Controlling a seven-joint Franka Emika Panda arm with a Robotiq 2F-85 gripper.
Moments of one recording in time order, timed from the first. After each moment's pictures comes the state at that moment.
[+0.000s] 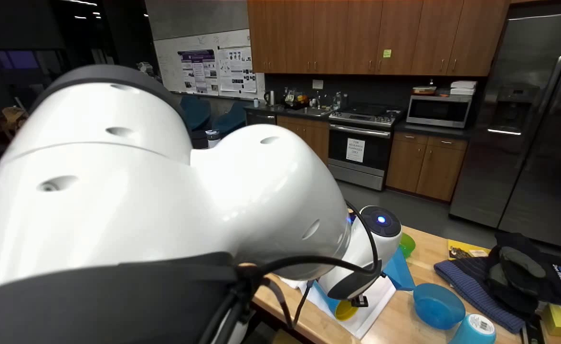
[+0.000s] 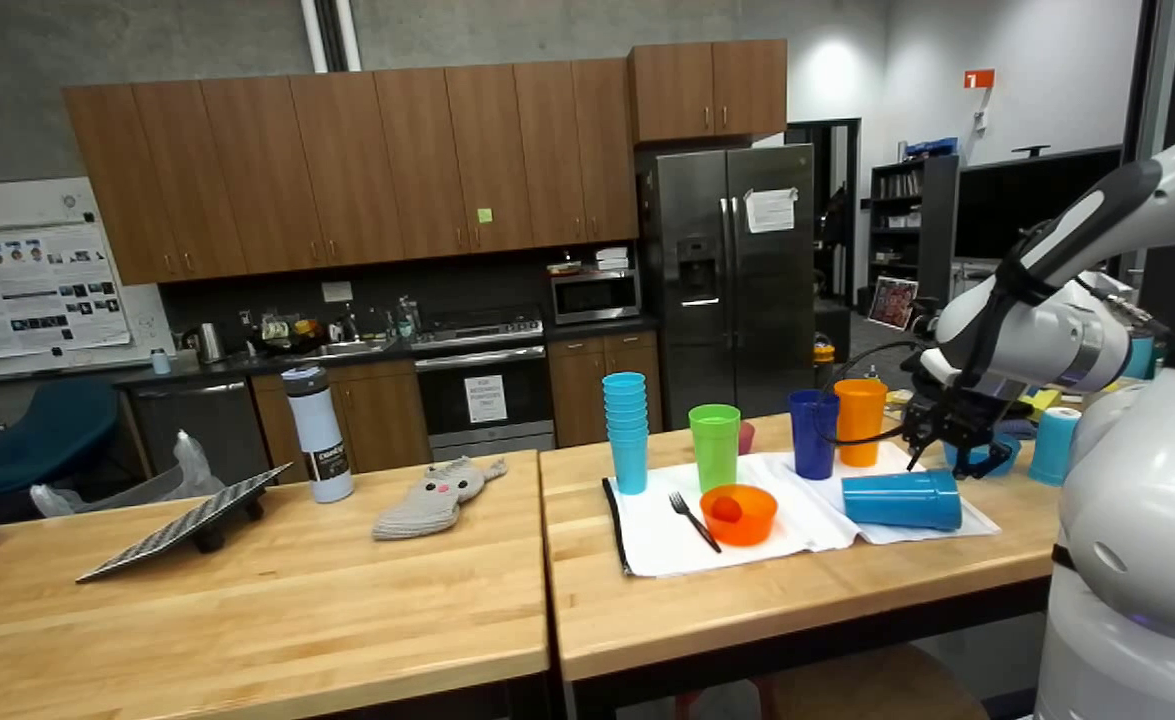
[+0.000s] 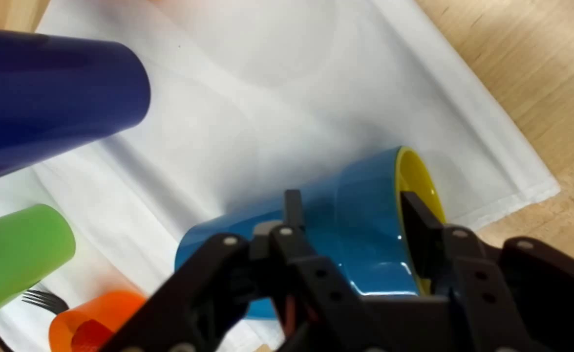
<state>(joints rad) 0.55 -0.48 -1.30 -2.77 -0.30 2.76 -2.59</state>
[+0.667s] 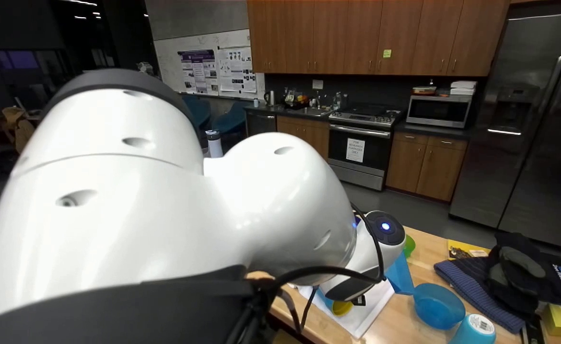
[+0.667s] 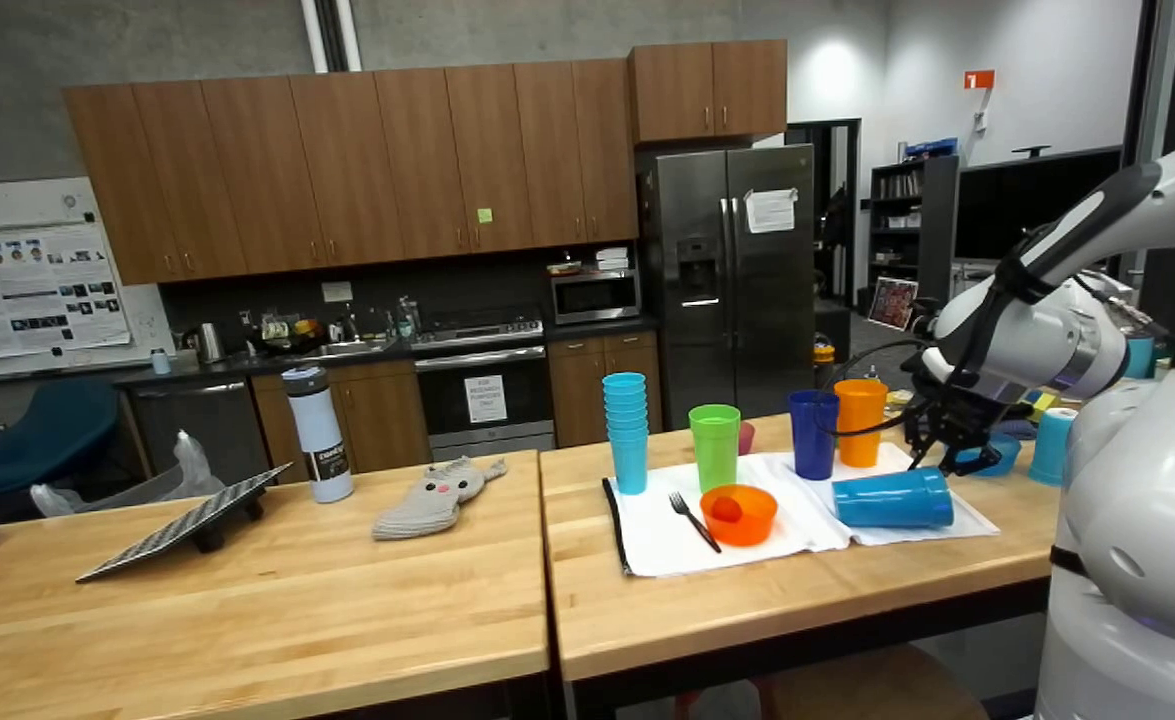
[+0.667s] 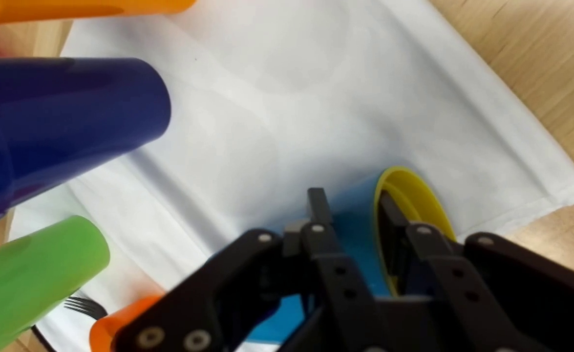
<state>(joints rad) 0.60 -0.50 -1.36 -2.77 -0.22 2.79 -2.60</state>
